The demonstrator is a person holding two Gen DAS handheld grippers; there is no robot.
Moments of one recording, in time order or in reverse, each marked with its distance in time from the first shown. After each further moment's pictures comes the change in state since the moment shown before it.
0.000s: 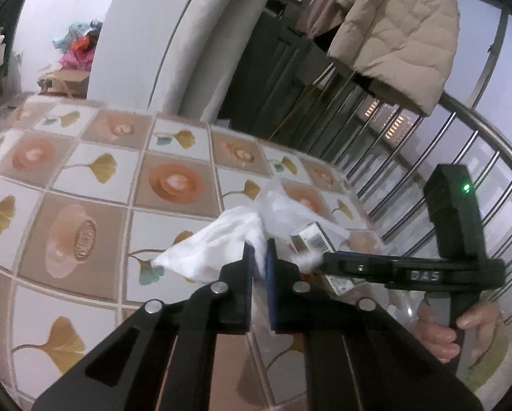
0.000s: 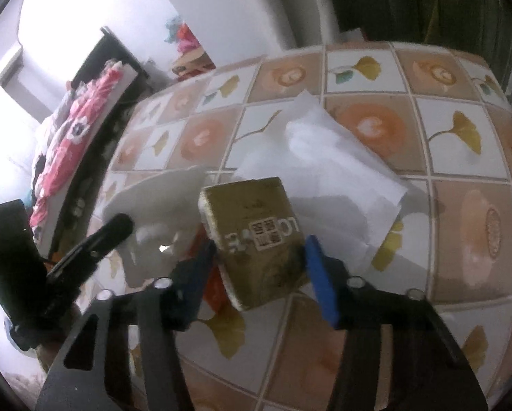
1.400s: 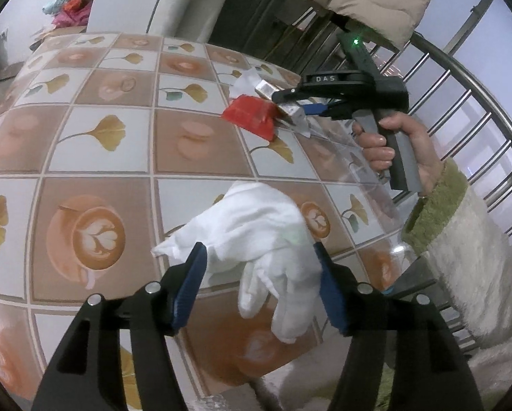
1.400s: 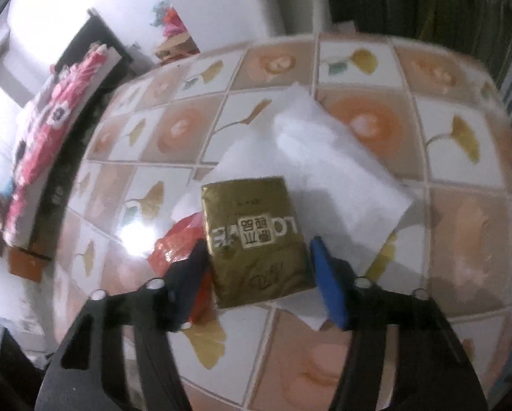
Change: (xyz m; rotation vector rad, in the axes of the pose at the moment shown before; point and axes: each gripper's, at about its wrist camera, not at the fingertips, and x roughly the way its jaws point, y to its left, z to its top) left arm -0.105 -0.003 -0.122 0.041 0.269 -0.059; right arm 0.032 -0.007 0.011 -0.002 0.066 -0.084
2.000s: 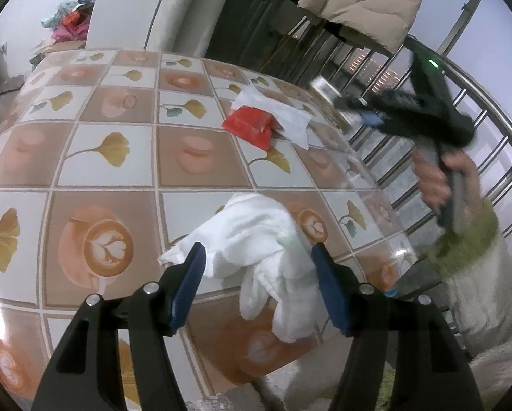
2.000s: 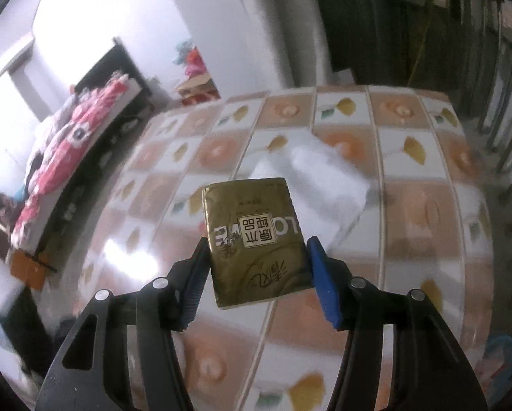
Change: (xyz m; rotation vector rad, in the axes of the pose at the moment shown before) left arm -0.009 -0.002 -0.001 0.027 -0.048 0.015; right arm -0.104 0.017 -0.072 -0.069 -0.182 0.009
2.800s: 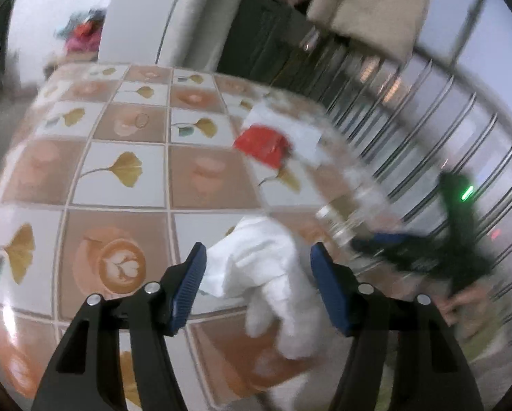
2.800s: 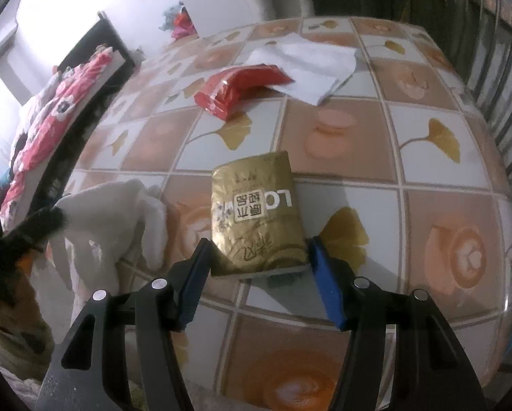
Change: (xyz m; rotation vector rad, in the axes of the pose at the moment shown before) left arm 0.003 -0.014 0.008 0.053 -0.030 0.106; right arm 0.014 0.016 -0.119 0.048 0.088 -0.072
